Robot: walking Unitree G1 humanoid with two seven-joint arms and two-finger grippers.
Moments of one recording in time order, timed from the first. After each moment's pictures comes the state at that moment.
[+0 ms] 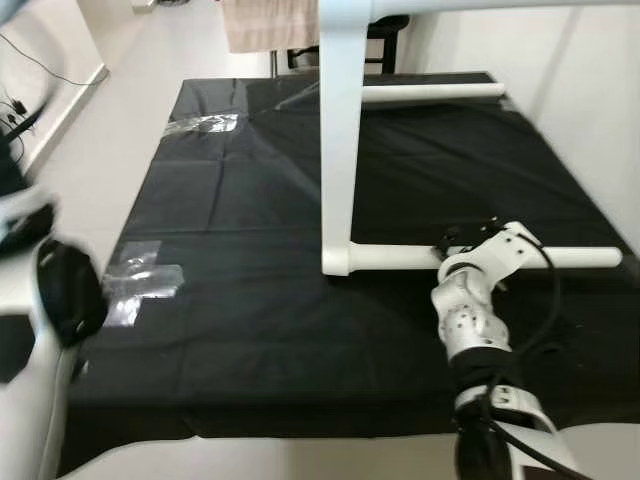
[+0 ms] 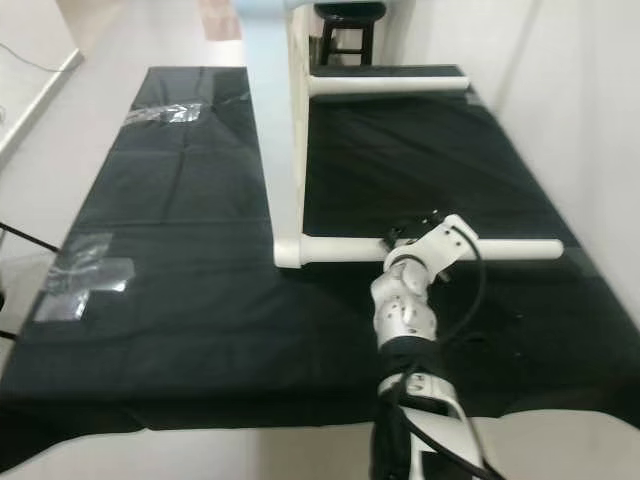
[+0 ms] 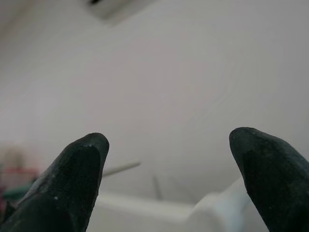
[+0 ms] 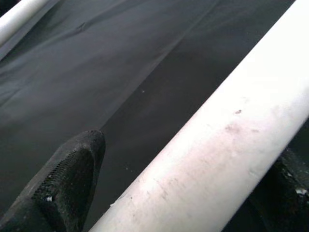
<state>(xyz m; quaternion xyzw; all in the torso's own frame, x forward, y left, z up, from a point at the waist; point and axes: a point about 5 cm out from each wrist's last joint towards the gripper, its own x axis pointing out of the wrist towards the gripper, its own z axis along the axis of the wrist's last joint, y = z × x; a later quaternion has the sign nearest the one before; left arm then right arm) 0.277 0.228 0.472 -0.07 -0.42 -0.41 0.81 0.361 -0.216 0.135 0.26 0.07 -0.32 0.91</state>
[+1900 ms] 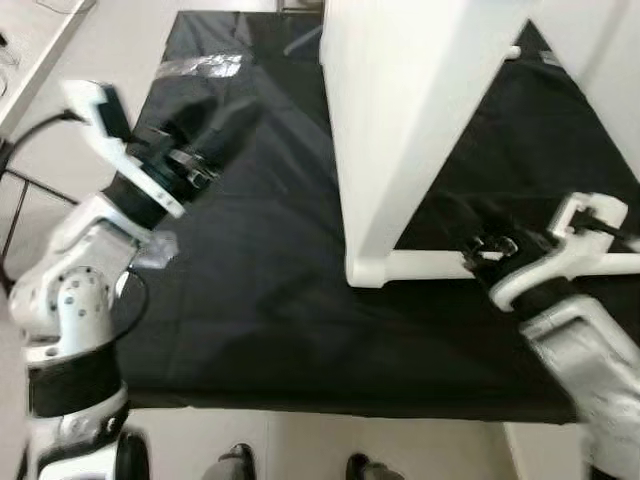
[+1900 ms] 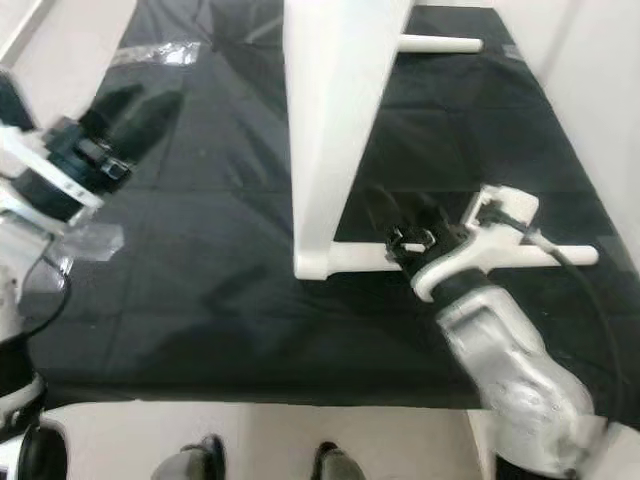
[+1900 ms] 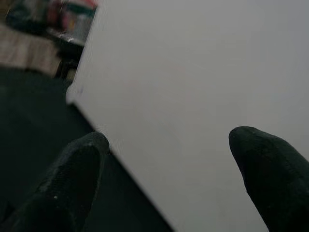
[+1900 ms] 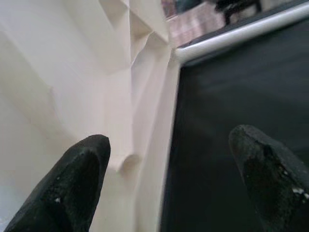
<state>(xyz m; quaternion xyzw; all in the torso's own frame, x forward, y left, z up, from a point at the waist) 0.288 0.179 0.288 -0.16 -0.21 -0.30 0.92 0.276 -0.182 0.251 0.17 -0.10 0.13 0.97</state>
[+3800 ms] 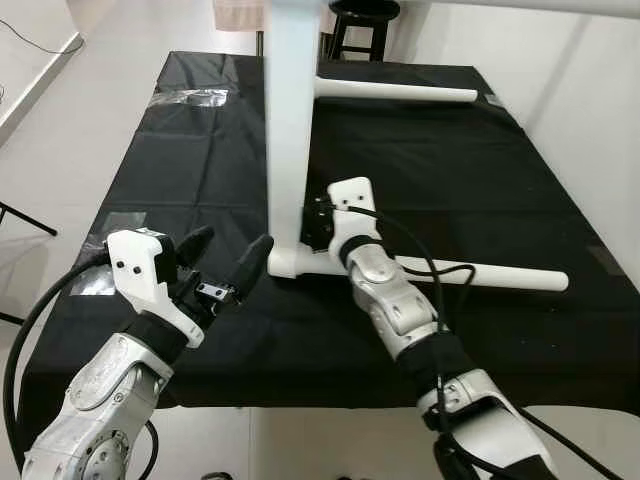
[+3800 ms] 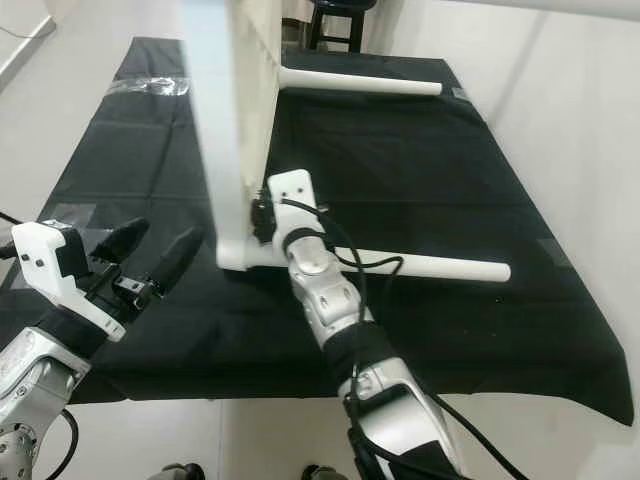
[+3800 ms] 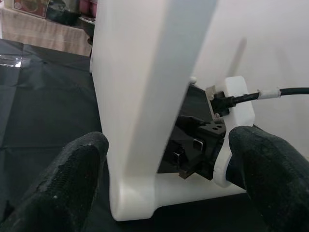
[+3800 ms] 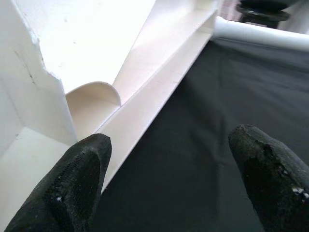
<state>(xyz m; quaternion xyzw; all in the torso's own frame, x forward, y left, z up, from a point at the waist) 0.228 0.159 0.229 -0.11 -0.14 -0.19 0.96 0.374 -0.043 0.197 -0.07 -0.01 0.14 0.99</state>
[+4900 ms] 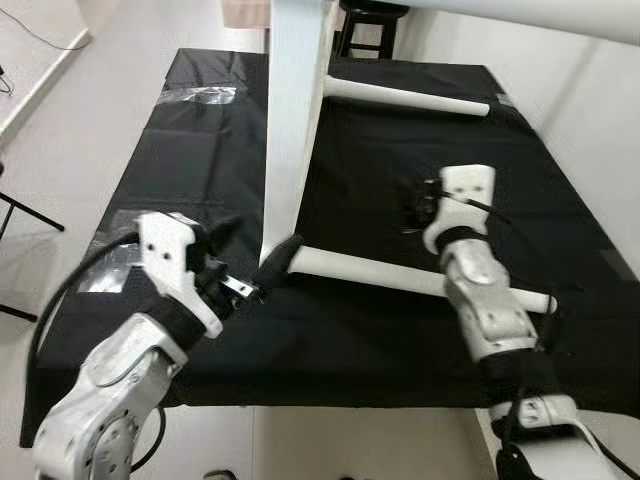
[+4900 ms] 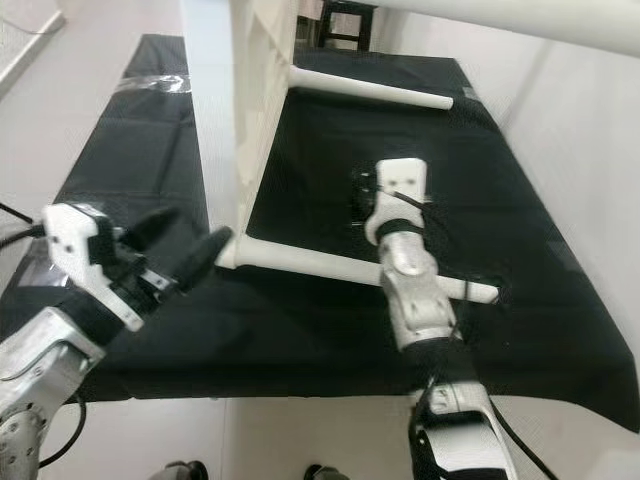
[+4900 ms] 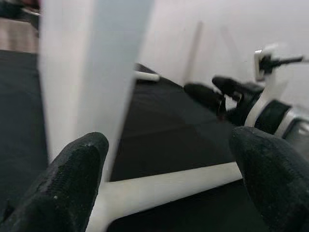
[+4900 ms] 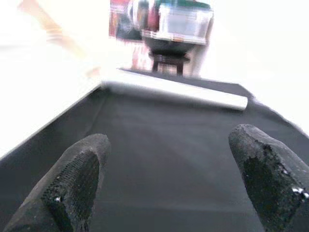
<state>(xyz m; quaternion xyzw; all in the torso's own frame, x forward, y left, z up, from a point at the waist) 0.239 0.136 0.234 -0.08 -0.13 -0.29 0.95 0.361 -0.174 0.229 -0.04 -0.14 0.00 0.99</state>
